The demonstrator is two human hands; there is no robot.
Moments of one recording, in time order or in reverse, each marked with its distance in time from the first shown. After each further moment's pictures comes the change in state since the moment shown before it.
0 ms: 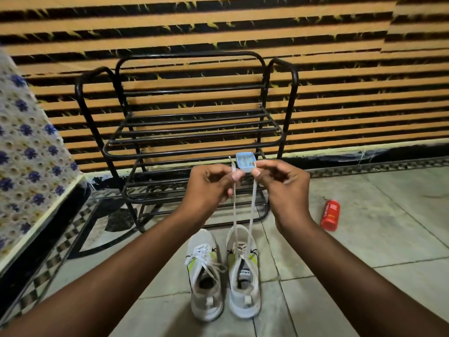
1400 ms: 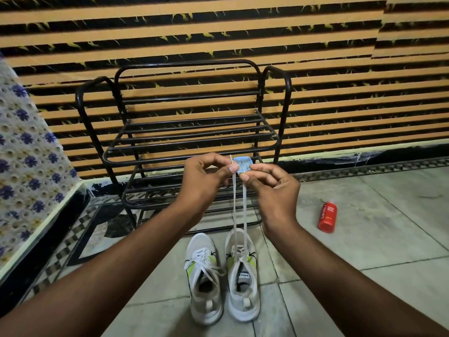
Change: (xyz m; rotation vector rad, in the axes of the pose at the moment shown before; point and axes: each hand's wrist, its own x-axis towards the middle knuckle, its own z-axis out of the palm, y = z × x) left_hand 0.014 0.016 0.000 0.032 0.112 0.075; right_hand -0.010 -0.005 0.015 0.138 0.066 0.088
